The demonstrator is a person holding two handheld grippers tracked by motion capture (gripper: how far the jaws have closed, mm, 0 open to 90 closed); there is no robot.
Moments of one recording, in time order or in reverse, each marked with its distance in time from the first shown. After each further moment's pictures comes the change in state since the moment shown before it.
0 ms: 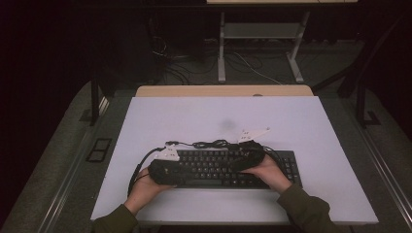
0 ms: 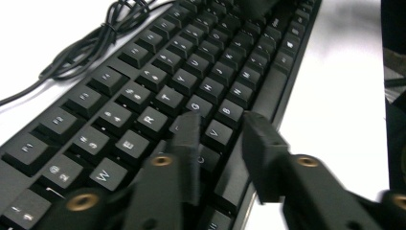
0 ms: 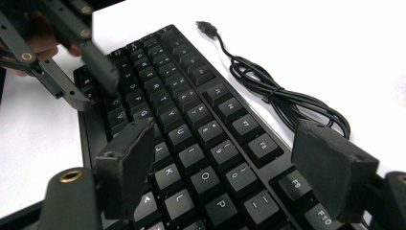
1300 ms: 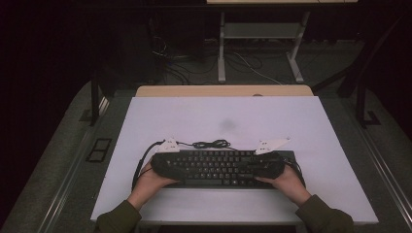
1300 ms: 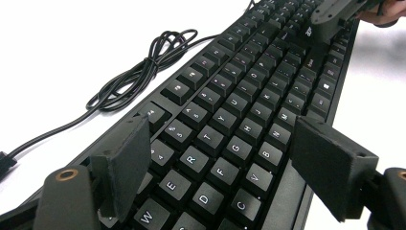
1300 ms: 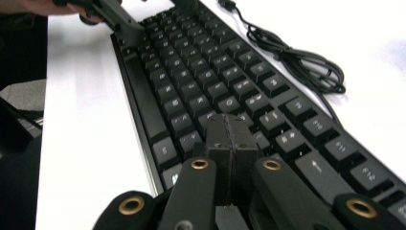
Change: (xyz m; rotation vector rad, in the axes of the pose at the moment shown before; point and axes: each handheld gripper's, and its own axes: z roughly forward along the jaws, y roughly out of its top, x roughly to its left) left arm 0.012 0.008 0.007 -0.089 0.076 -0.041; right arm 0.012 -0.028 -0.051 0.037 0.026 -0.036
